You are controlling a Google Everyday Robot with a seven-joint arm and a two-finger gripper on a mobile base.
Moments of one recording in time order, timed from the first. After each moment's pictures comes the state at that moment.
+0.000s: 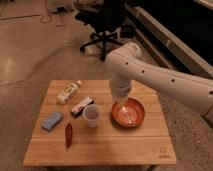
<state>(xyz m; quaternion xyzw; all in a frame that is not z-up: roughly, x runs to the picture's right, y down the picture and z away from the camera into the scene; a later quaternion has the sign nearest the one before) 0.060 0.064 0.682 -0.31 -0.11 -0.28 0.90</state>
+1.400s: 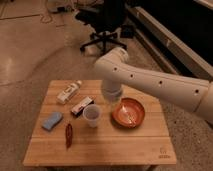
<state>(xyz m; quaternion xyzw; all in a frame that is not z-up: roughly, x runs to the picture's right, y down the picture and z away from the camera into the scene) 0.009 0.074 0.691 -0.31 -0.11 -0.30 0.89</state>
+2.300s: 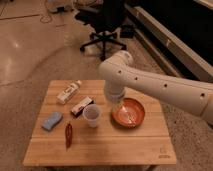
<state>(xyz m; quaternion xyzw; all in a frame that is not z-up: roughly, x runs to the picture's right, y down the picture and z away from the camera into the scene) 0.038 0.083 0.688 -0.31 -0.11 -0.28 0.90</state>
